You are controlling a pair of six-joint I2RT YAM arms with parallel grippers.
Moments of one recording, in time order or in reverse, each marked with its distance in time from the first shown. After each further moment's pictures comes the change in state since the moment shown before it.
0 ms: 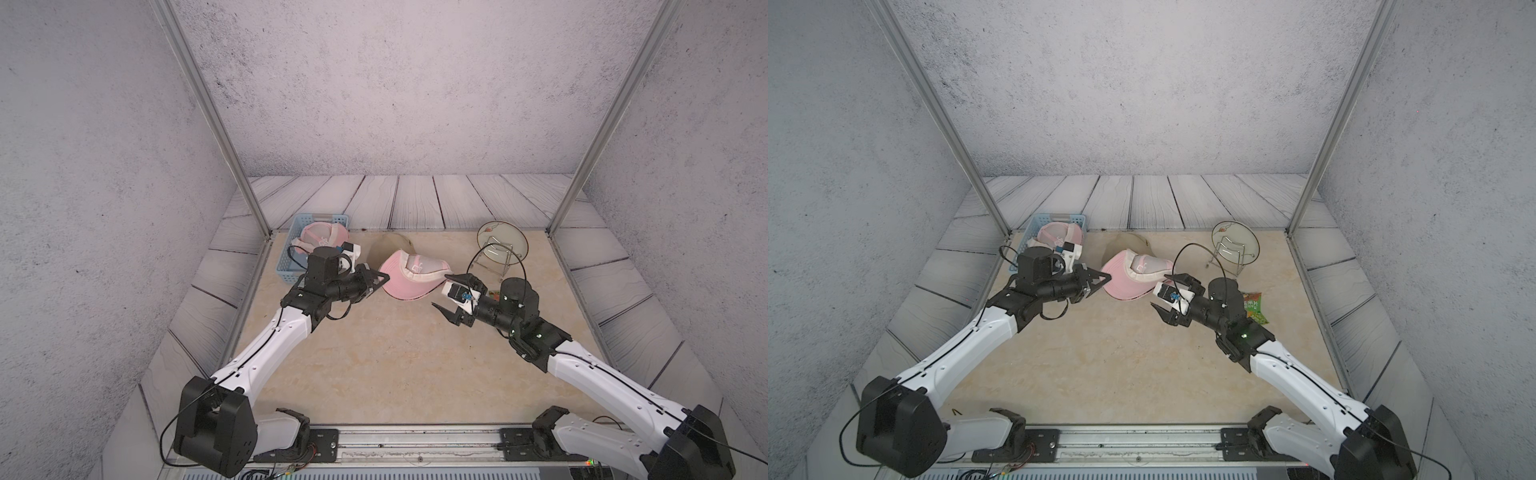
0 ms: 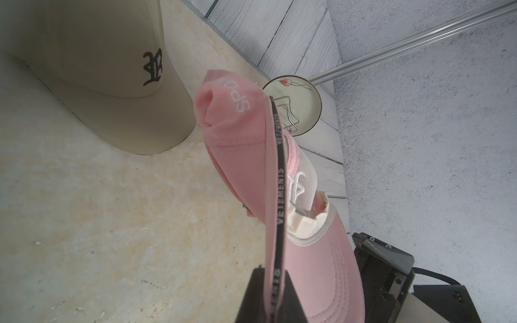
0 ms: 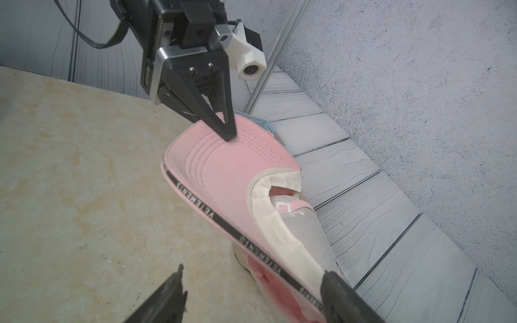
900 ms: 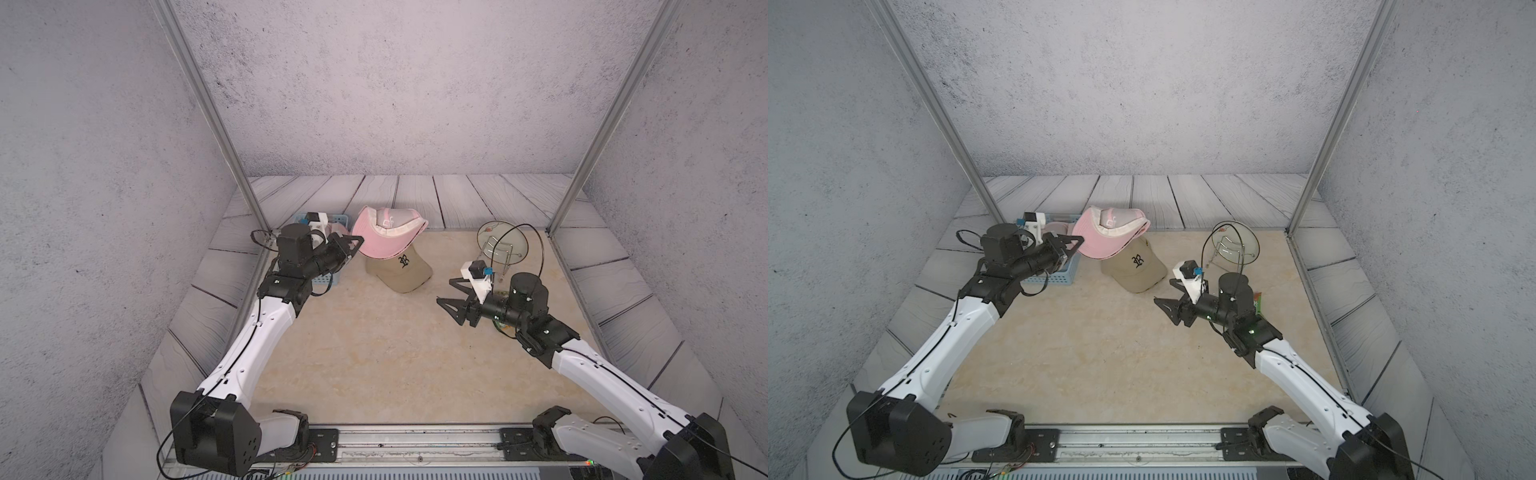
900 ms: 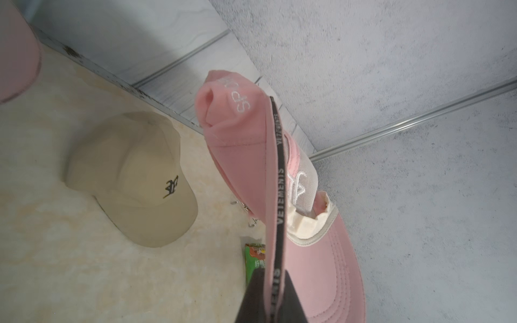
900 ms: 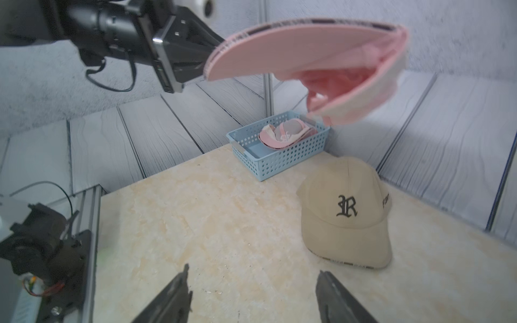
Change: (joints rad) left arm 0.137 -0.008 0.156 0.048 -0.092 -0.059; right arm -0.098 -0.028 0.002 -0.013 -0.181 0.512
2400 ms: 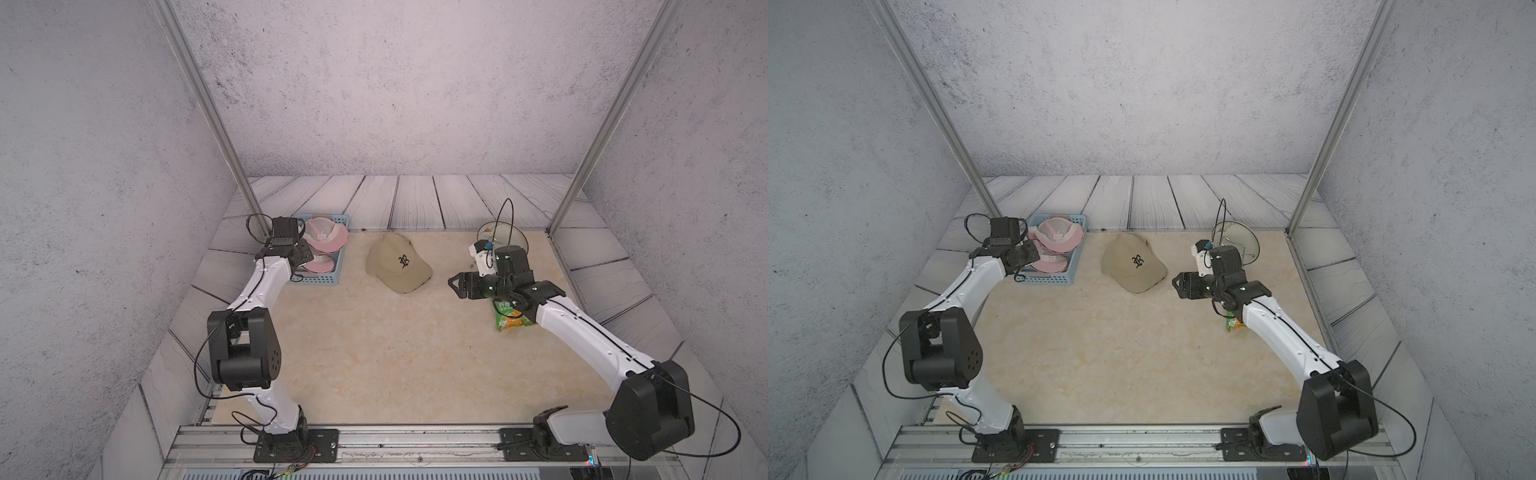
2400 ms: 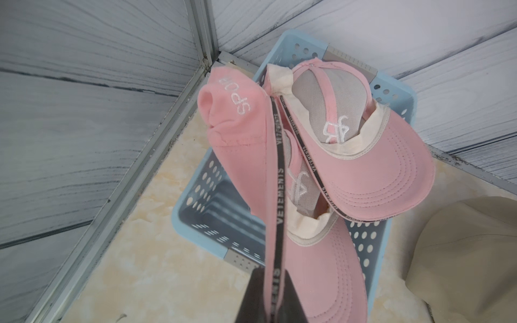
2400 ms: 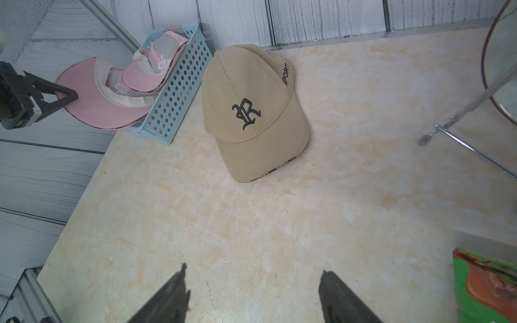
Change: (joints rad) left arm 0.266 0.447 0.307 -0.370 -0.694 0.648; right arm -0.130 0.315 0.321 -0.476 0.226 0.379
